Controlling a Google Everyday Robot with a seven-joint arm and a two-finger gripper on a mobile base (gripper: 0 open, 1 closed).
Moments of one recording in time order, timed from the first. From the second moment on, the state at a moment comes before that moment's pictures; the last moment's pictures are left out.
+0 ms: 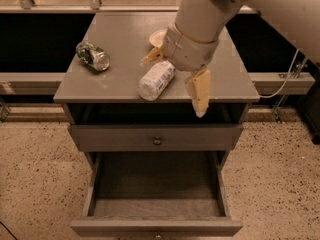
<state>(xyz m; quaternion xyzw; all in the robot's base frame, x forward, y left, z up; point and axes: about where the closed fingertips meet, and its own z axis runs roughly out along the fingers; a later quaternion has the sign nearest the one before) 0.511 -0.029 0.917 -0.91 0.38 -0.01 0.15</state>
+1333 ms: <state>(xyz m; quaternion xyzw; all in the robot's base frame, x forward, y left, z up) 0.561 -0.023 0.901 -0.95 0.29 -0.02 0.12</state>
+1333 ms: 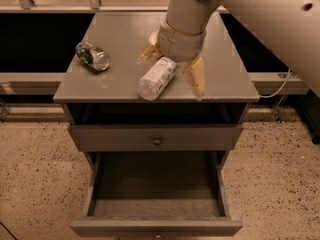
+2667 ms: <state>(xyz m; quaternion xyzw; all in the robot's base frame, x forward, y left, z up) 0.644 0.001 0.848 -0.97 0.22 -0.05 0.05</state>
